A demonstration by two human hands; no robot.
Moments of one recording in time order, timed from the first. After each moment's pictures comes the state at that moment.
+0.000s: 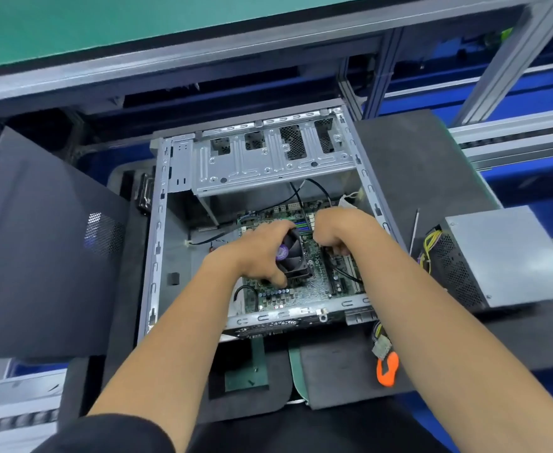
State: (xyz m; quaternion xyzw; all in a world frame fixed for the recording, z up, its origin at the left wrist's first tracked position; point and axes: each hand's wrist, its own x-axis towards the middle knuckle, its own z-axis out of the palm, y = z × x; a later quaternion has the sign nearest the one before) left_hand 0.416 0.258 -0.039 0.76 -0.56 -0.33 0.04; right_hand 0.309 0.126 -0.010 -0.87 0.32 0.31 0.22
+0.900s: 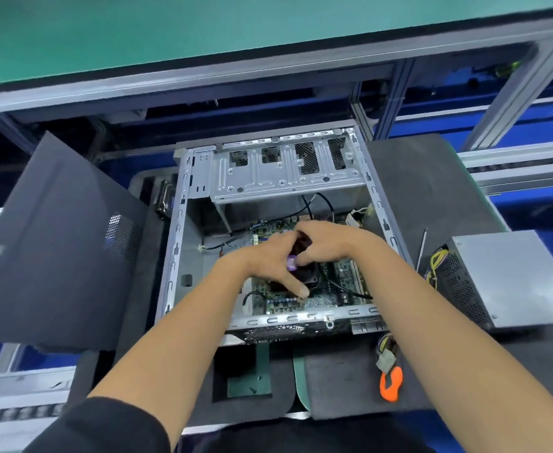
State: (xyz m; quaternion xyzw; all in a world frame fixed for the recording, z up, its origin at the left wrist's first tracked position) left_hand 0.415 0.261 -0.029 0.73 -0.53 -0.42 0.11; right_hand 0.312 0.136 -0.012 -0.90 0.19 0.20 0.35
